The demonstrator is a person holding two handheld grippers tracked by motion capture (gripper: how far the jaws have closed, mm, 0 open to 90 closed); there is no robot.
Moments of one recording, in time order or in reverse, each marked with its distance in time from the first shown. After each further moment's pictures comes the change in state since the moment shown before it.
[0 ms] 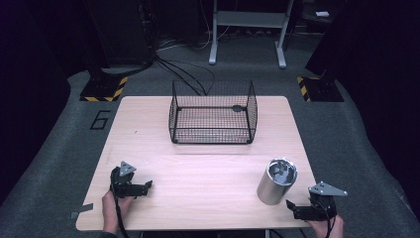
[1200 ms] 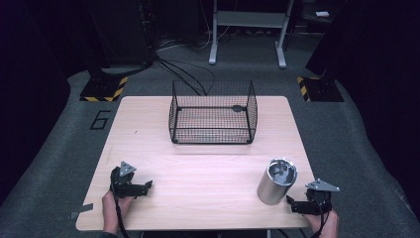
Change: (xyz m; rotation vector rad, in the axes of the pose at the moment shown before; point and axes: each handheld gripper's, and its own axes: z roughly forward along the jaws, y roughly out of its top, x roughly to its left) left arm 0.000 0.000 0.000 0.005 -0.003 0.003; right arm -0.022 -0.015 0.039 0.036 -0.100 0.042
